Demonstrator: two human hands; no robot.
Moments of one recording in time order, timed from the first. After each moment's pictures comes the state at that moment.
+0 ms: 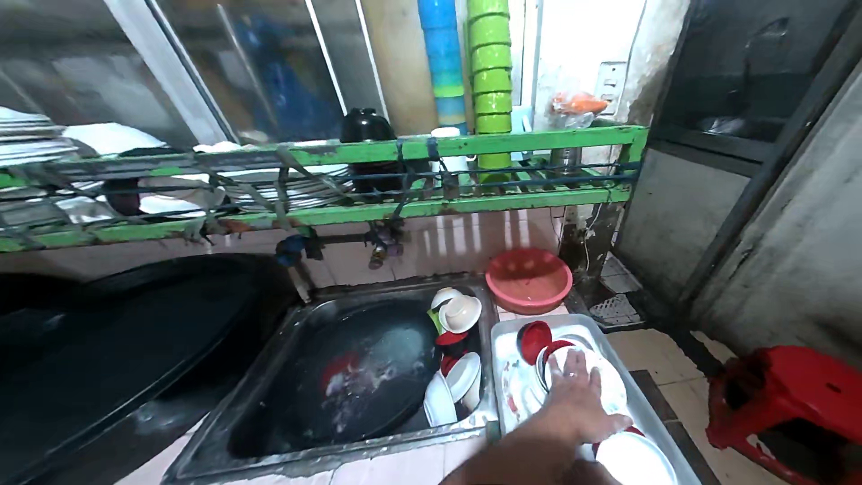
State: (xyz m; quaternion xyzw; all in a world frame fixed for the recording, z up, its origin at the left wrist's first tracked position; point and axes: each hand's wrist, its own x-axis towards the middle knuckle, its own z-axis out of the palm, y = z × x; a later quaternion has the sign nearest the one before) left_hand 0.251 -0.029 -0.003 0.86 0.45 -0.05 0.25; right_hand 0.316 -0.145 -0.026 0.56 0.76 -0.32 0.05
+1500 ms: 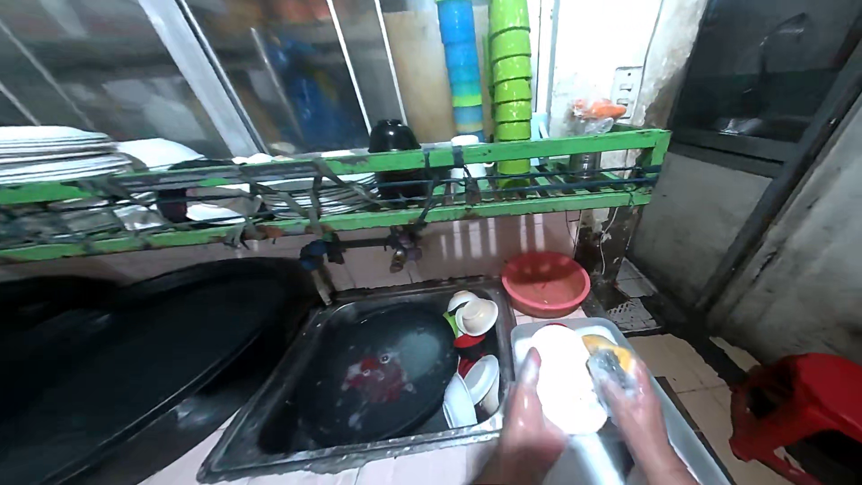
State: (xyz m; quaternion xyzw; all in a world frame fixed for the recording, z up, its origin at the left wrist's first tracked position) left_hand 0.157 -0.078 0.063 0.11 0.30 0.56 0.76; right_hand 0.301 -0.089 0.020 0.63 0.55 -0.18 -0.52
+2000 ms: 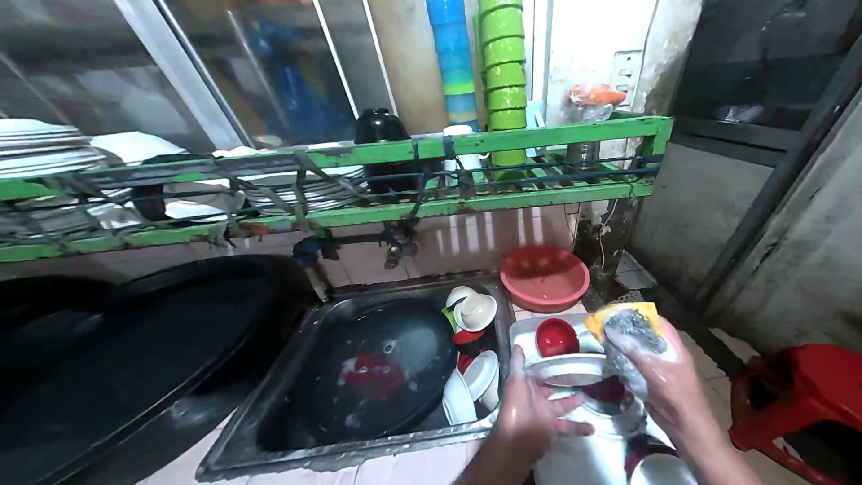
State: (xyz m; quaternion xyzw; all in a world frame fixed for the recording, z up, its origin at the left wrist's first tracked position) left_hand 0.149 -0.057 0.045 0.16 0.43 0.43 0.78; right_hand 0.314 -0.071 0.097 0.58 0.41 -0.34 -0.62
